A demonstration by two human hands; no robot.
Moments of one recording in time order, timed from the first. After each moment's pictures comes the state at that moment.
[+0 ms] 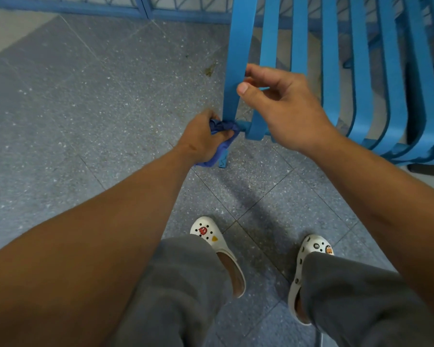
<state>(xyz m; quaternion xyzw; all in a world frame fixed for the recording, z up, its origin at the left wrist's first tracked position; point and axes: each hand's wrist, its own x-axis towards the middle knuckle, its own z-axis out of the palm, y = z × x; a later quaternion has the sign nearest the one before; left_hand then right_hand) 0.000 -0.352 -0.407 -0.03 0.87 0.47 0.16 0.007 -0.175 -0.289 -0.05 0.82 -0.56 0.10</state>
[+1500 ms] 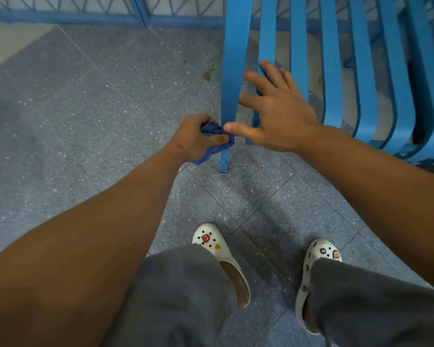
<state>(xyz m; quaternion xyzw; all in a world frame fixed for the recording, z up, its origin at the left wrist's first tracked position) -0.020 -0.372 -0.420 -0.02 0.85 0.48 0.21 -0.025 -0.154 -0.342 -0.25 0.97 -0.08 0.04</state>
